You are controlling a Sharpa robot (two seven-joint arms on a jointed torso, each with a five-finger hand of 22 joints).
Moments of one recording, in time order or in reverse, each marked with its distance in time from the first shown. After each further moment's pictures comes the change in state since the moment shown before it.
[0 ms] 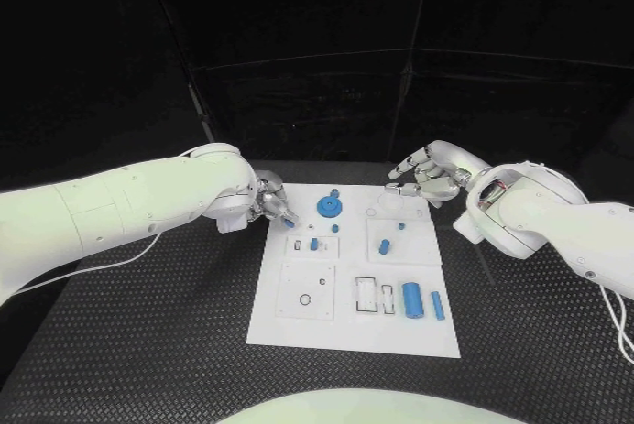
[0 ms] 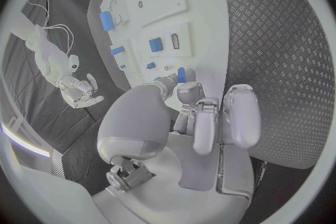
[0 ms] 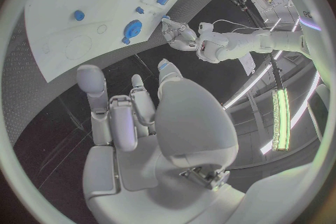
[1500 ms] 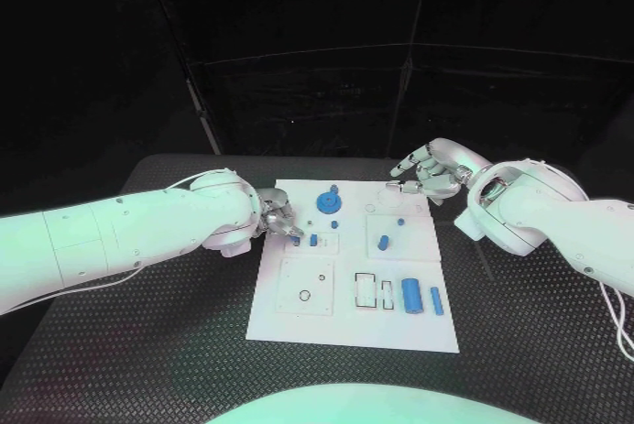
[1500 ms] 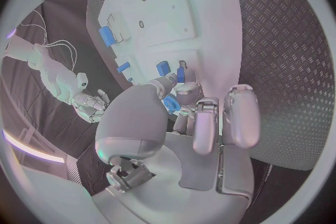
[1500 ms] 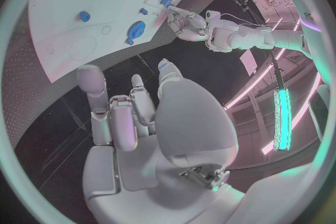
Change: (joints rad) left arm -0.075 -0.076 -0.003 0.185 -0.124 -0.155 0.003; left_hand -0.031 -0.029 0.063 -0.015 -0.007 0.005 -0.002 0.015 0.005 0.013 -0.005 0.006 0.005 0.000 0.000 0.000 0.000 0.000 0.000 0.000 0.000 0.009; right arm -0.005 0.002 -0.003 -0.015 0.000 0.001 0.003; right_hand 0.000 0.000 -0.004 -0.004 0.000 0.000 0.000 0.000 0.000 0.000 0.000 0.000 0.000 0.000 0.000 0.000 0.000 0.000 0.000 0.000 0.000 -0.003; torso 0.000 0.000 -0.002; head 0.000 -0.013
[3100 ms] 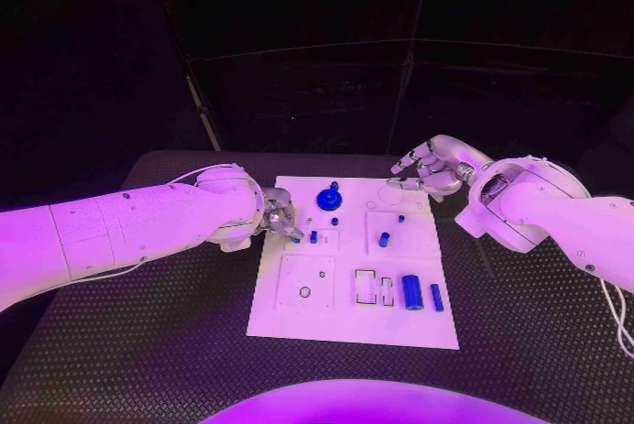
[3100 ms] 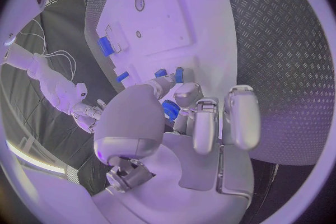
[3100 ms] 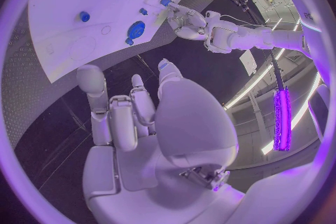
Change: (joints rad) left arm 0.004 0.018 0.001 -0.016 -0.045 0.086 -0.007; left_hand -0.035 -0.033 0.030 -0.024 -0.001 0.018 -0.022 0.032 0.016 0.018 -0.011 0.014 0.019 -0.004 -0.004 0.000 0.000 0.000 0.007 -0.007 0.004 0.008; right arm 0.000 -0.002 0.000 0.002 0.000 0.000 0.001; right_hand 0.000 0.000 0.000 0.000 0.000 0.000 0.000 0.000 0.000 0.000 0.000 0.000 0.000 0.000 0.000 0.000 0.000 0.000 0.000 0.000 0.000 0.000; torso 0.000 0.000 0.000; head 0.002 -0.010
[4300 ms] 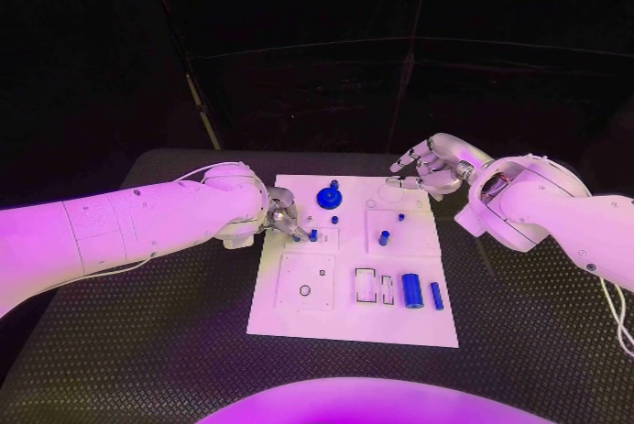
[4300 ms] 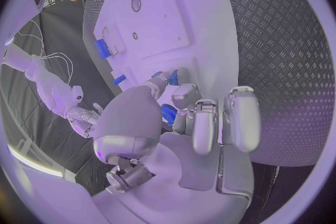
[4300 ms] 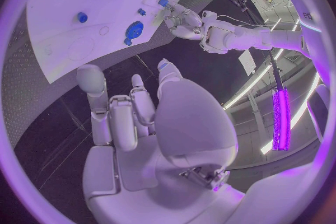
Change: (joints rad) left arm -0.002 0.038 -0.002 -0.047 -0.004 0.037 -0.005; left_hand -0.129 -0.015 -0.214 0.053 0.001 0.027 -0.019 0.036 0.020 0.012 -0.013 0.021 0.015 0.004 -0.011 0.000 0.000 0.000 0.009 -0.009 0.008 0.000; right arm 0.000 -0.003 0.000 0.008 0.000 -0.001 0.004; right_hand 0.004 0.004 -0.007 -0.002 0.000 0.000 0.000 0.004 0.000 0.000 0.000 0.000 0.000 0.000 0.000 -0.005 0.000 0.000 0.000 0.000 -0.004 -0.003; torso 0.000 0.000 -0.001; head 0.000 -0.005
